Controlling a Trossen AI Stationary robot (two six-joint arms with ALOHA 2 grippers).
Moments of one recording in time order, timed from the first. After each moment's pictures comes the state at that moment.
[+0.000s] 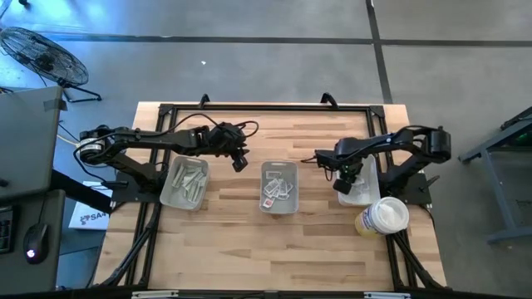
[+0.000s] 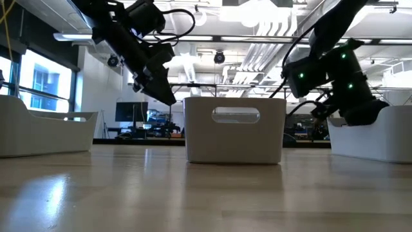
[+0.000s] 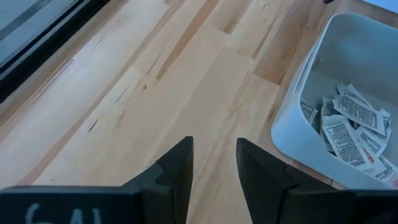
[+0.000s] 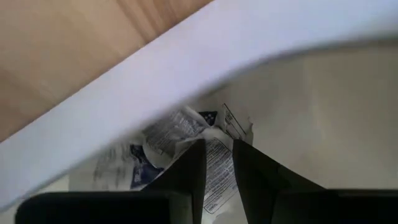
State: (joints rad) left arm 0.27 1.38 0.82 -0.17 -0.13 -0.18; right arm -0.26 1.57 0.74 -1.08 0.10 0.33
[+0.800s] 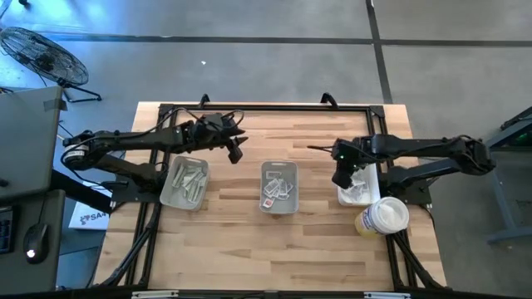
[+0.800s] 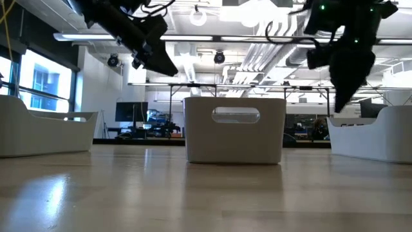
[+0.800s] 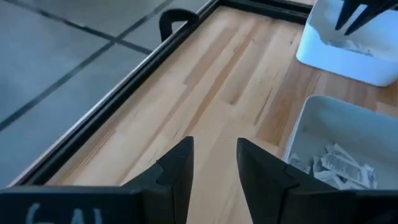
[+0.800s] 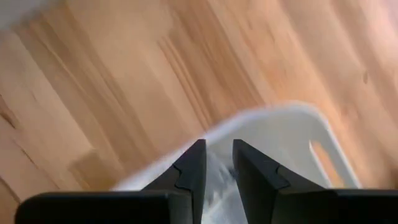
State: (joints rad) left arm 0.28 1.21 0.82 -0.10 -0.20 -0.09; right arm -0.20 1.10 0.74 -0.96 0.11 0.37
